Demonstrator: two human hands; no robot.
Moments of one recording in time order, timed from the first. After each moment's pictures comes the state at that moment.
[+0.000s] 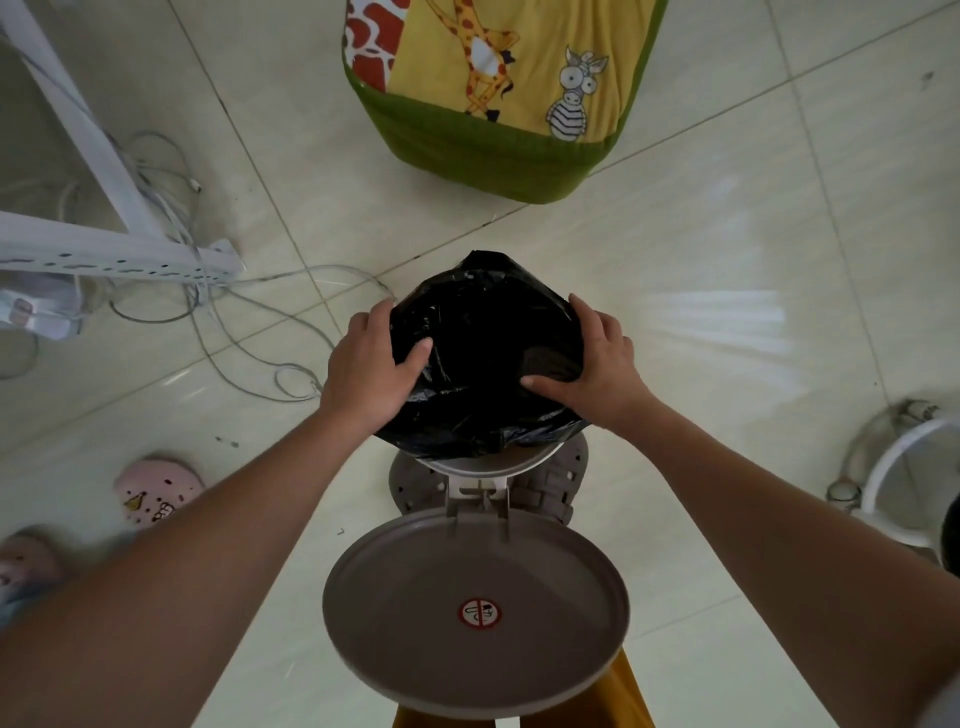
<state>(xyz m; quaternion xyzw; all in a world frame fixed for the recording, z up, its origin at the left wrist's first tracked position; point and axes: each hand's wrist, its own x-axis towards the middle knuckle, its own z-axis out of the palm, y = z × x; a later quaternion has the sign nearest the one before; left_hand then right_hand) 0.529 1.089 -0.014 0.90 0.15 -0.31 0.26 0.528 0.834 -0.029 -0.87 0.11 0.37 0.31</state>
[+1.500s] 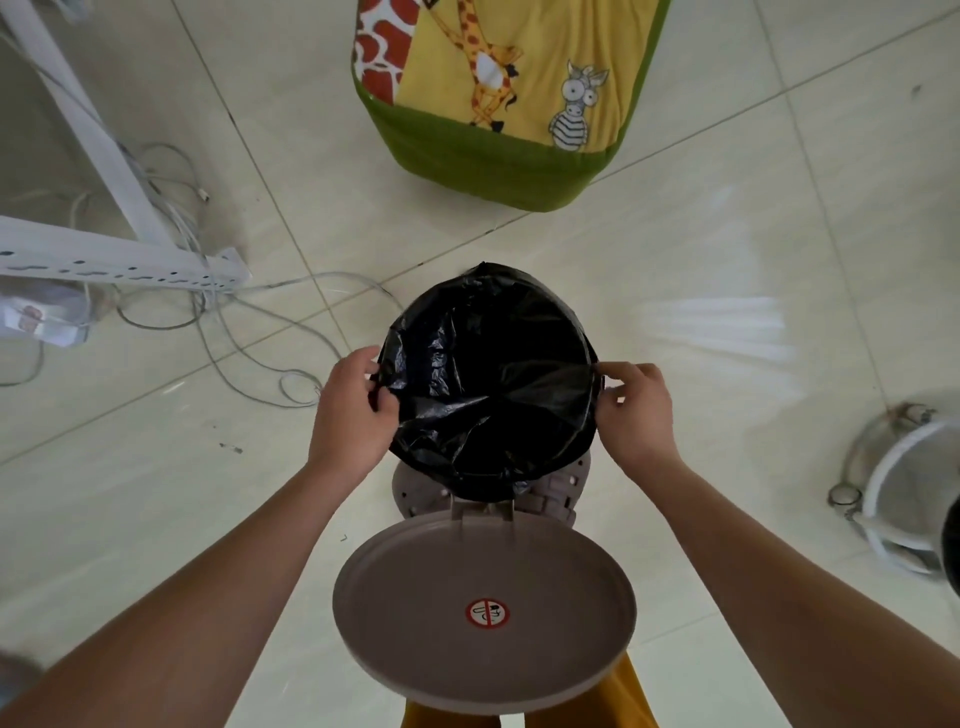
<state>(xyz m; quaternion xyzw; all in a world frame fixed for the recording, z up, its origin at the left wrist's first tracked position) 0.482 1.107 -0.014 0.88 0.22 -0.23 0.36 0.490 0.828 -0.014 -0.85 0.27 0.26 0.36</state>
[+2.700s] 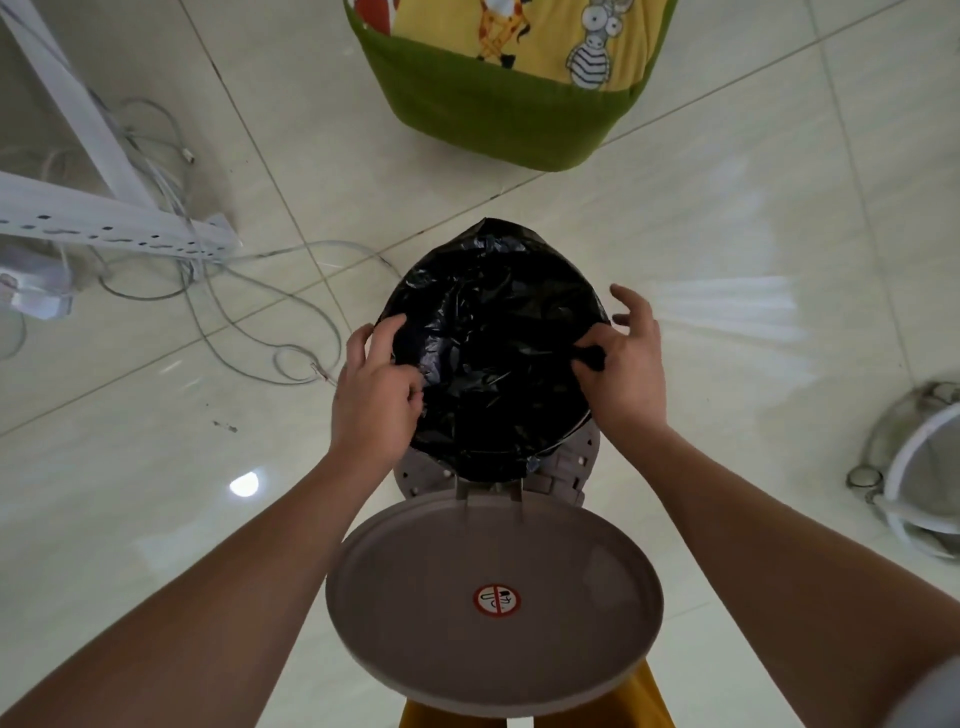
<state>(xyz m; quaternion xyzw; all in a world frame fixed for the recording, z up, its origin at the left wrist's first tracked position) 0.469 1.093 -0.026 0.94 0.04 -0.27 0.22 0.489 0.842 -0.043 -0.93 0.10 0.21 0.29</state>
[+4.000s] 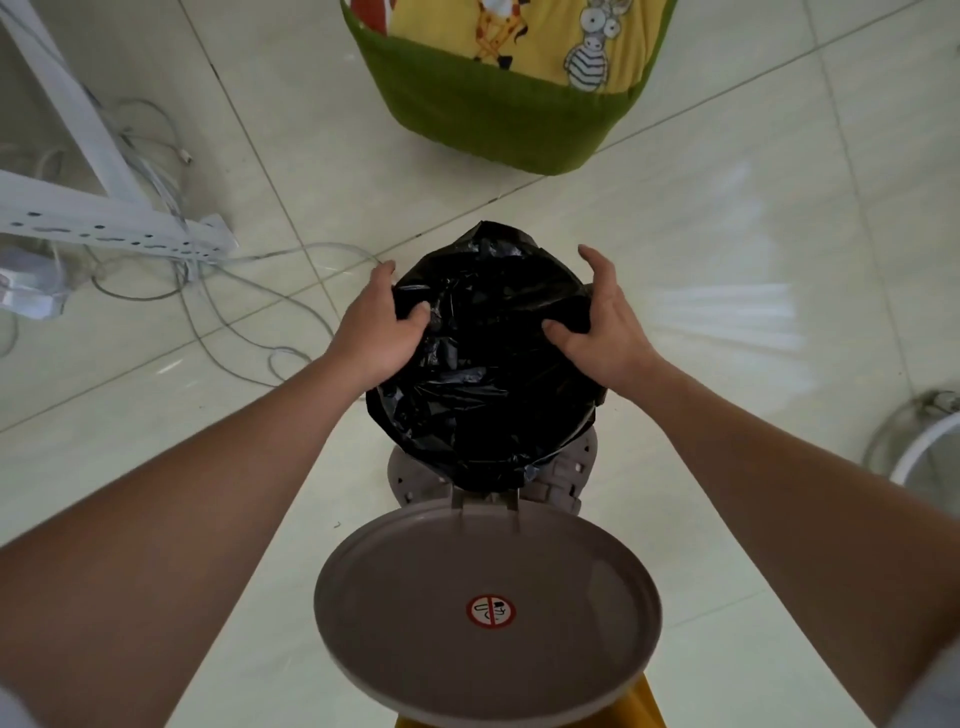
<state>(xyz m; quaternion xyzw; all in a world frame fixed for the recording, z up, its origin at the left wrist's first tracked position) 0.539 1.094 -0.052 0.86 0.18 -0.33 0.33 0.539 0.842 -0.053 -0.85 0.11 0.33 0.39</state>
